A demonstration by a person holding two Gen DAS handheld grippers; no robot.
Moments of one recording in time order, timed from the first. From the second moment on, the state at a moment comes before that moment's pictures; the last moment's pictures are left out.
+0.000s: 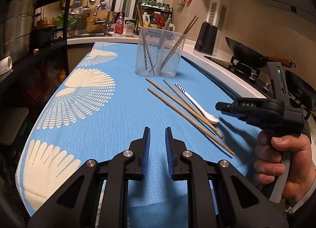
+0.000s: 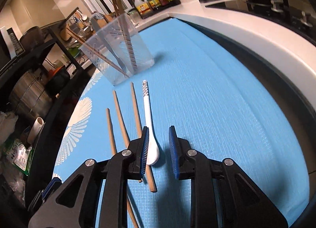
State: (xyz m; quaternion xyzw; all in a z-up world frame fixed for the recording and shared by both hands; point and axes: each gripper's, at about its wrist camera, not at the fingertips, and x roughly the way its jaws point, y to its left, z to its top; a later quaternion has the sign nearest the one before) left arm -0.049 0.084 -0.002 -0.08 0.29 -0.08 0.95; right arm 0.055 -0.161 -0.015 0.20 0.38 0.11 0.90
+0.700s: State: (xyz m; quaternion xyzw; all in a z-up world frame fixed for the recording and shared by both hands) left arm -0.052 0.038 -0.007 -0.09 0.31 -0.12 0.94; right arm 0.049 -0.145 -0.032 0.20 0.42 0.13 0.88
